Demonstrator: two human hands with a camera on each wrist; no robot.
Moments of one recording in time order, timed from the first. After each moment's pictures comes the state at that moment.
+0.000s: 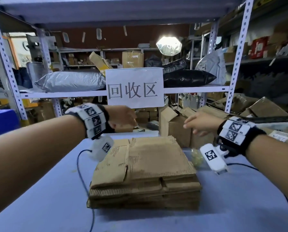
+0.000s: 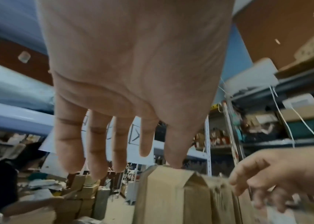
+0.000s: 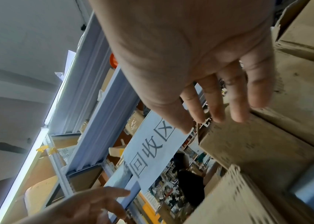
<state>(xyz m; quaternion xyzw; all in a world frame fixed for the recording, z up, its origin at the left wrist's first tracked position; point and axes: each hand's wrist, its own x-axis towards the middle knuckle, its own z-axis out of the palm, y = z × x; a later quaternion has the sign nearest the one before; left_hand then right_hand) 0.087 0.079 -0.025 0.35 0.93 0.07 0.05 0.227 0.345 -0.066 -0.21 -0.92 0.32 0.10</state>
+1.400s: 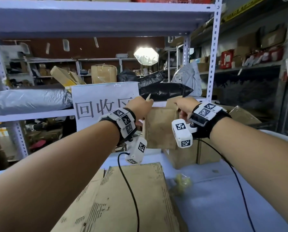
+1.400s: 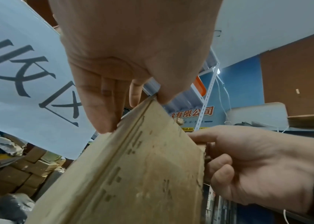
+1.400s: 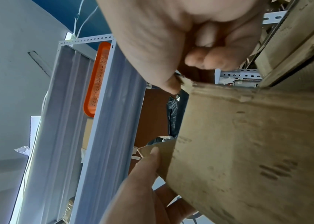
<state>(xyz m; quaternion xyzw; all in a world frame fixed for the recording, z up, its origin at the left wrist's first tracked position) 0.079 0.249 0.023 0.31 0.85 0.42 0.02 0.154 0.429 0.012 -0.25 -0.79 0.49 0.26</state>
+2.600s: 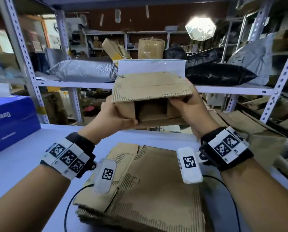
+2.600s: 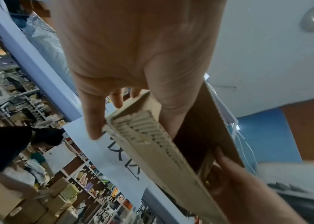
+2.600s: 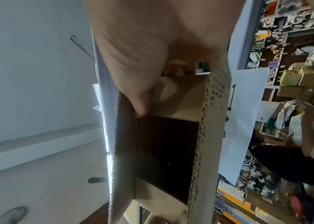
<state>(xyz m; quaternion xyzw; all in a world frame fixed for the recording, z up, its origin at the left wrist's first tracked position) 0.076 0.049 -0.055 0.25 0.81 0.53 -0.05 0.146 0.290 -0.033 0.10 -0.71 0.62 0.31</state>
